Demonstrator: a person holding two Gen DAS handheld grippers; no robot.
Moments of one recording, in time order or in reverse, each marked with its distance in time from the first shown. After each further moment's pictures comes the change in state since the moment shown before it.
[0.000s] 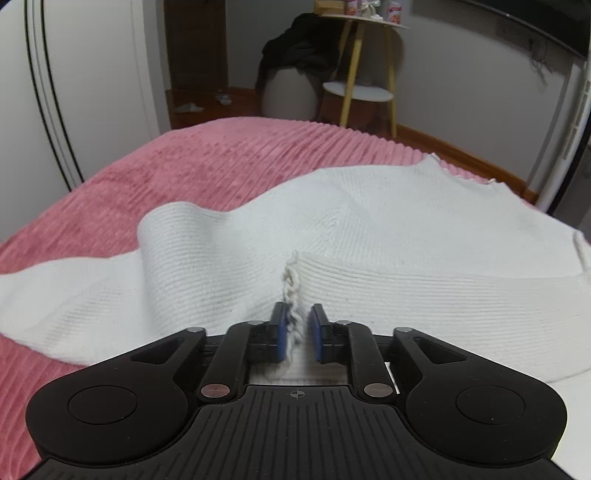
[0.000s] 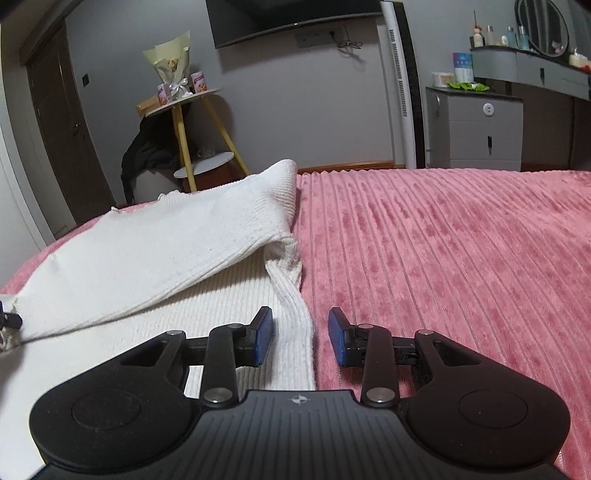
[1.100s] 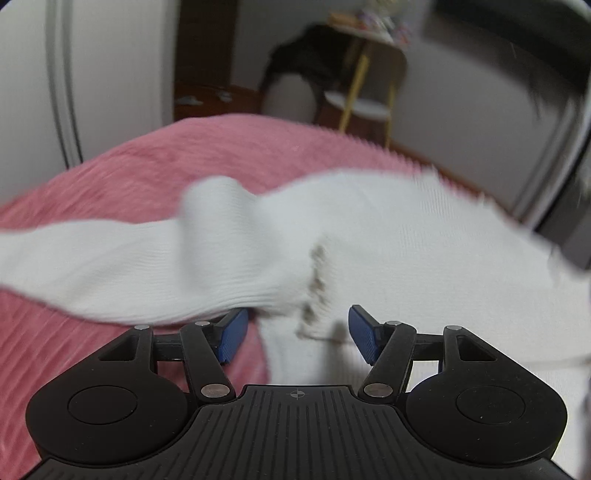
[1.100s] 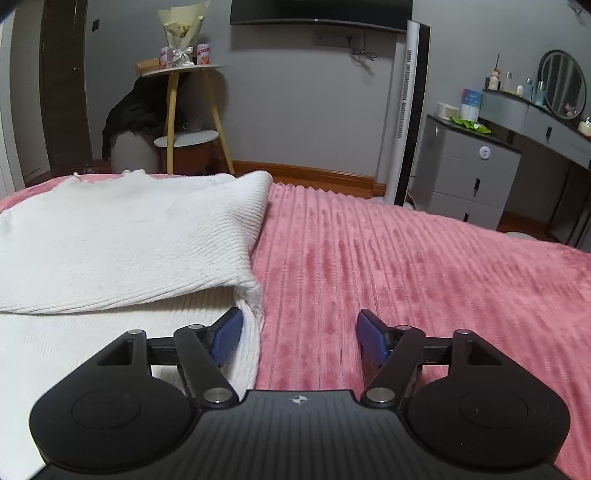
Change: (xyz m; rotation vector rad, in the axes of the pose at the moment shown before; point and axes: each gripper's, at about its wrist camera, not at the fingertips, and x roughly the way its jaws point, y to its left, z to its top) left arm -0.036 0.053 -0.021 -0.174 -0.050 -0.108; right arm 0.012 0.005 0.031 -0.223 0.020 -0.140
